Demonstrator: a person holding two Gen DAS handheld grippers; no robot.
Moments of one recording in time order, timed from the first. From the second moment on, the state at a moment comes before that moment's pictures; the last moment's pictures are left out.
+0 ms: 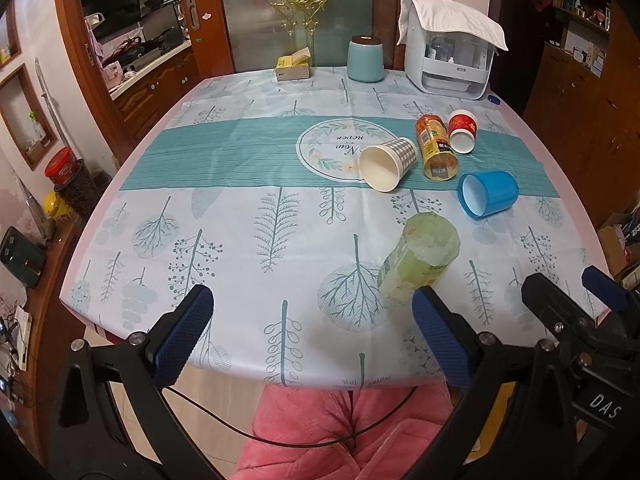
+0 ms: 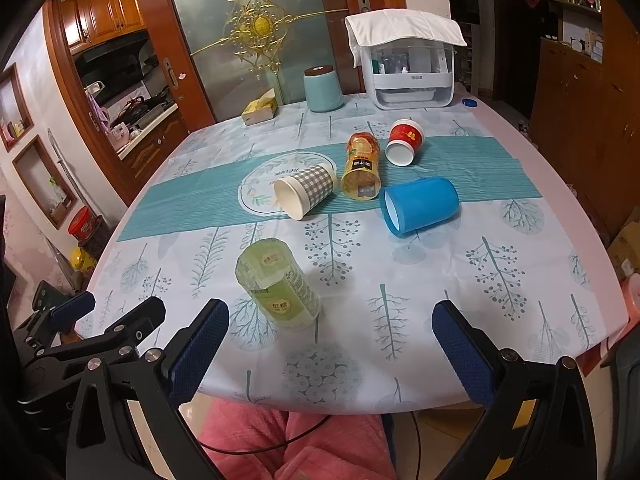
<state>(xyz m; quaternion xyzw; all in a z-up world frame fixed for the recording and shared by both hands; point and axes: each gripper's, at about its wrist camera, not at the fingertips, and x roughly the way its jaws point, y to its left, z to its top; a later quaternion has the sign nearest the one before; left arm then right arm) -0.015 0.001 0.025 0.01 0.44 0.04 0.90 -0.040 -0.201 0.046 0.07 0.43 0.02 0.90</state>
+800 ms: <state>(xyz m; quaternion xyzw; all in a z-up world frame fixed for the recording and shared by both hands) -0.014 0.005 0.020 0.00 0.44 0.04 0.90 -0.042 -0.200 0.043 0.07 0.43 0.02 0.90</state>
